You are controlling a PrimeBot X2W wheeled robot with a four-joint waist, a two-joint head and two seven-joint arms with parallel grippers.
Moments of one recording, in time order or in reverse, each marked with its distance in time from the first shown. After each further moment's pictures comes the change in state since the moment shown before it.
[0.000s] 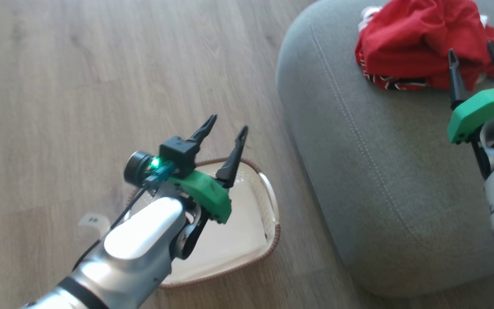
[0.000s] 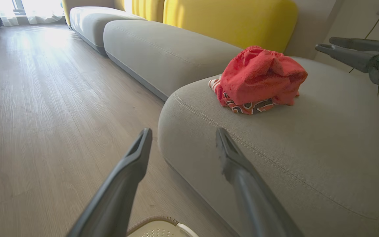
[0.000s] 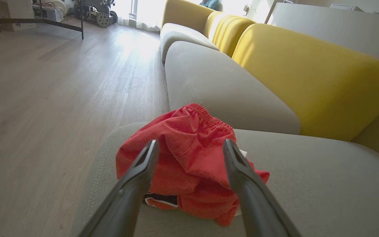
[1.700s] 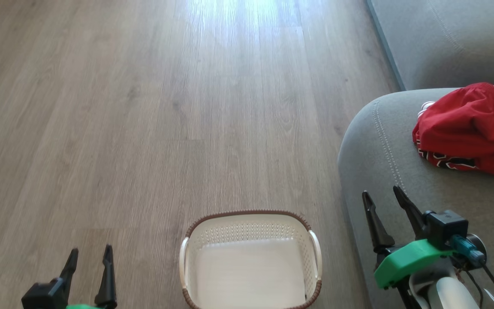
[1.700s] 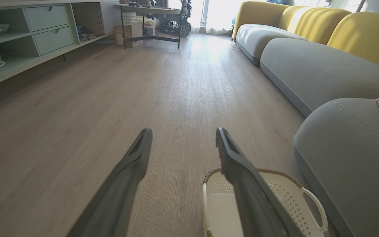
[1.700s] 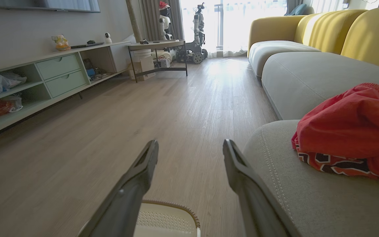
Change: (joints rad) left arm 0.815 0.249 0.569 -0.390 0.115 0.140 -0.002; right arm 0.723 0.211 0.105 -0.603 0.221 0.000 0.079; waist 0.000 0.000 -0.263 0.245
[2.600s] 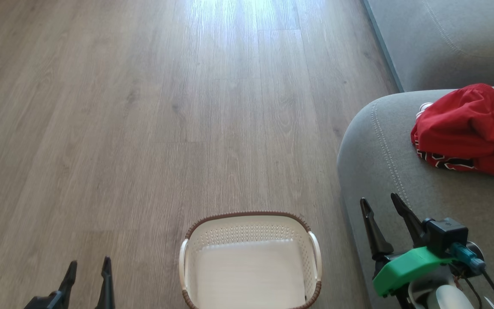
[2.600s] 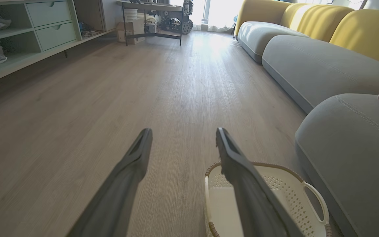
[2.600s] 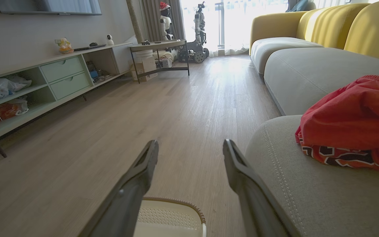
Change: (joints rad) left arm 0.068 -0.064 0.093 0.035 0.077 -0.067 0.000; right arm 0.040 0.000 0.016 -0.029 0.025 0.000 0.005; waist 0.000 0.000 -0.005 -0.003
